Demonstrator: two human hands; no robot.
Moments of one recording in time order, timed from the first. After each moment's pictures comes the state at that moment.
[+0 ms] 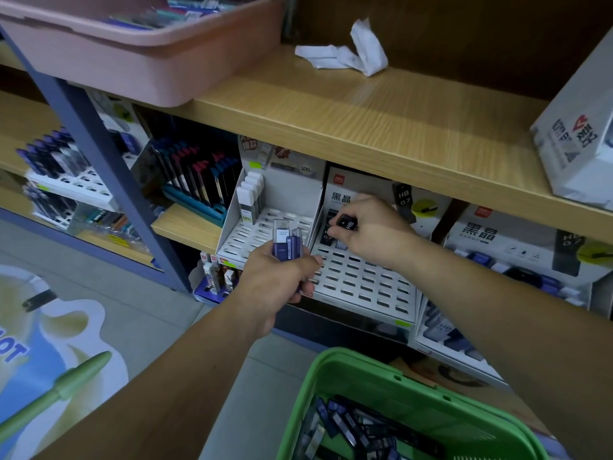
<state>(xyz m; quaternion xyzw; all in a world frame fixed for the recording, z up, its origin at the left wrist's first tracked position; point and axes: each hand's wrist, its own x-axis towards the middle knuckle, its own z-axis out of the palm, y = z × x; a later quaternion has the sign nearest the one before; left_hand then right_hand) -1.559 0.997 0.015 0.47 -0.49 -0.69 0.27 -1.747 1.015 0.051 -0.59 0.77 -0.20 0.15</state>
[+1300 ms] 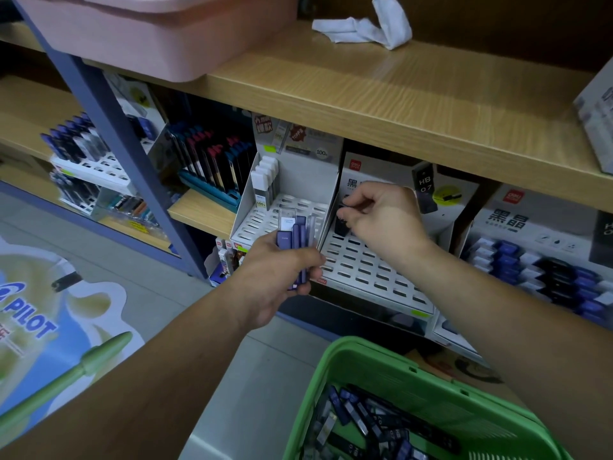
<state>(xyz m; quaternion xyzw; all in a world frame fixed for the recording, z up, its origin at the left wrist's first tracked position) -1.540 1.001 0.034 0.47 -0.45 -0.72 0.24 -1.728 1.020 0.036 -0.52 0.73 -0.42 0.15</state>
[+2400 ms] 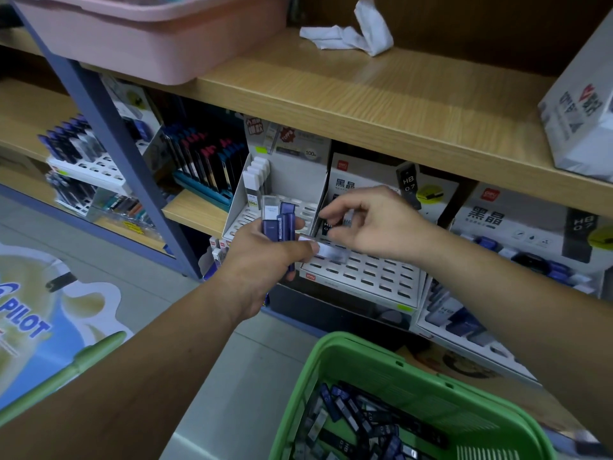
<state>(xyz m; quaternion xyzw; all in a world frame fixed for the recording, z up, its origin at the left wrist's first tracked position) -1.540 1.007 0.043 0.48 -0.50 -0.65 0.30 -1.734 1.048 0.073 -0.63 0.67 -0.29 0.26</state>
